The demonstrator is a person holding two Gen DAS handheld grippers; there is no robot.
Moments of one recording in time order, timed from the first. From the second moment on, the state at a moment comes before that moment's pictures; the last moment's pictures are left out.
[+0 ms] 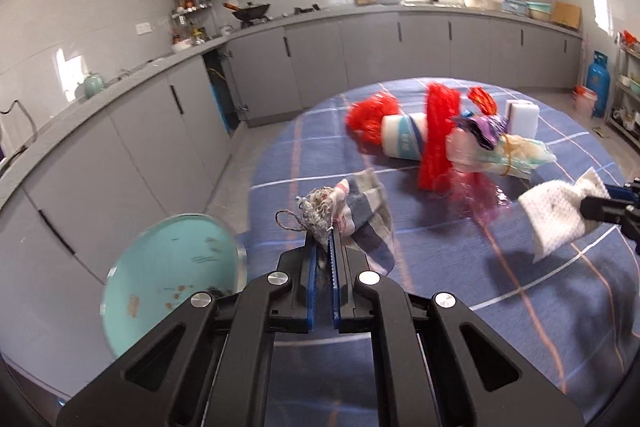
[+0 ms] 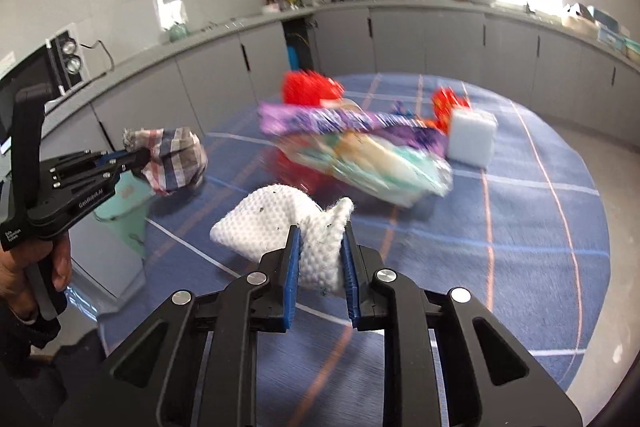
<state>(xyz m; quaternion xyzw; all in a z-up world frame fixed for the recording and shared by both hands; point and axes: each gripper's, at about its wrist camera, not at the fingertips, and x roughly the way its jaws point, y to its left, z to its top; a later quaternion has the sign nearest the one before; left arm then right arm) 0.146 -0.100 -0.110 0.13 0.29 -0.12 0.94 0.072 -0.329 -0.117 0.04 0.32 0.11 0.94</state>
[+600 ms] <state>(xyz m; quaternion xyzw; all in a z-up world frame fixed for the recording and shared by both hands) 0.145 -0.009 -0.081 0.10 0.26 -0.02 0.96 0.139 -0.242 -0.080 0.02 0.27 0.17 0.95</state>
